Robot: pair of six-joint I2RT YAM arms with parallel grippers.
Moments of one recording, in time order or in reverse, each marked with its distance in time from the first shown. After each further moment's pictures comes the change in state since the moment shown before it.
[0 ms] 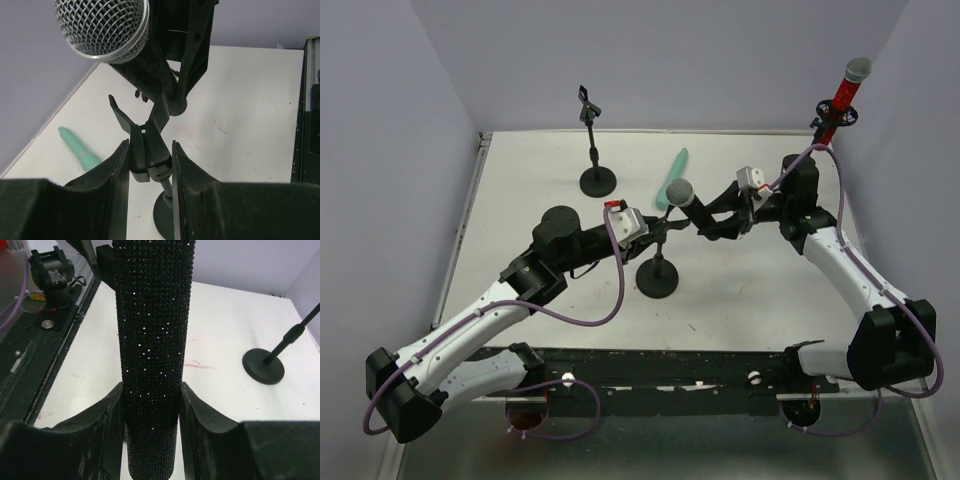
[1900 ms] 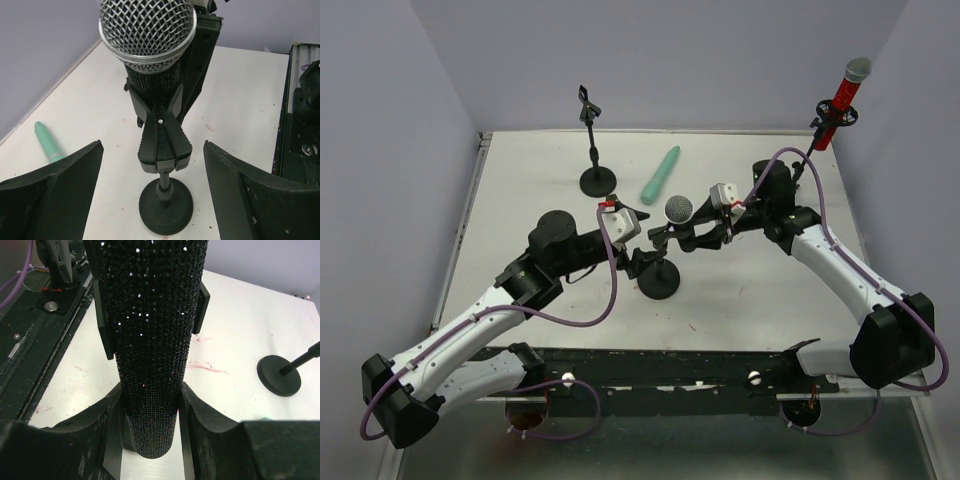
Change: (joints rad) left arm 0.003 -0.040 -0.027 -0.024 0.023 -0.081; right arm 0.169 0.039 0.053 -0.192 0.125 -0.233
